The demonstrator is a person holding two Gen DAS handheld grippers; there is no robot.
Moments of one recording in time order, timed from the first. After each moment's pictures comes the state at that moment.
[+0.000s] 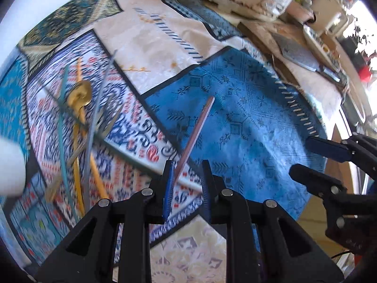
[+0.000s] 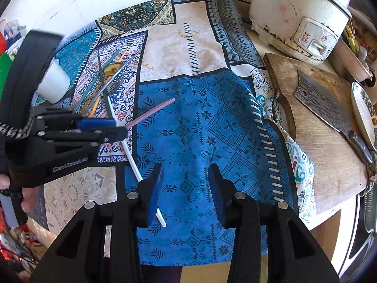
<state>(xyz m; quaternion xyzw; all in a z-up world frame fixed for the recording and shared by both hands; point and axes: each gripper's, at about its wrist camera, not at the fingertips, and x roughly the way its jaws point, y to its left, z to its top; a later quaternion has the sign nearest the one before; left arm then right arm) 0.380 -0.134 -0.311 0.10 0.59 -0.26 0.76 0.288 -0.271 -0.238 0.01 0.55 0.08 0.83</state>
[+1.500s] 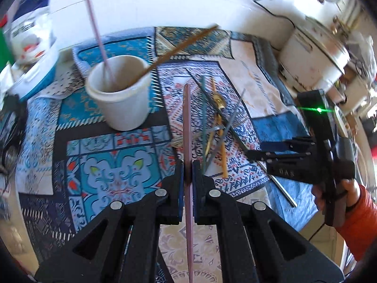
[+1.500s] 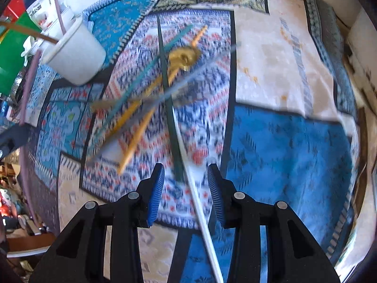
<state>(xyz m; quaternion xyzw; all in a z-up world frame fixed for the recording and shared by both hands) 0.315 0.049 -0.236 -0.06 0.50 -0.09 0.86 0.371 -0.152 -0.273 -0.06 0.59 0.21 0.78</state>
